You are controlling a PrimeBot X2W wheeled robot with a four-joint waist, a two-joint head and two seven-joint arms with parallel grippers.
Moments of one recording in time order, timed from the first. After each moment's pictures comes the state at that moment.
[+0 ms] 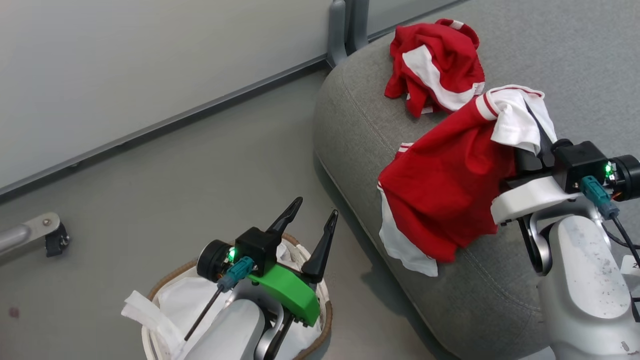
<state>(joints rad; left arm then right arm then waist) -0.36 0.05 -0.60 0.46 -0.39 -0.13 -0.26 -0.45 -0.05 -0.07 0.28 -0.09 0.13 -0.26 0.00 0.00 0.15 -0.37</state>
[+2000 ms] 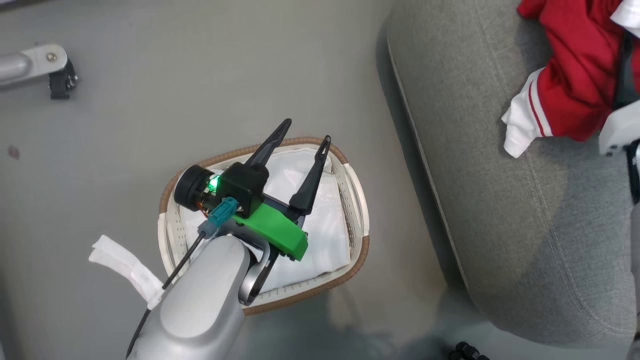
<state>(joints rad) -0.56 0.09 -0.58 0.41 -0.35 -0.13 -0.26 -0.76 -0.24 -0.31 0.62 -0.24 0.13 -0.26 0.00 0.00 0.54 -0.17</state>
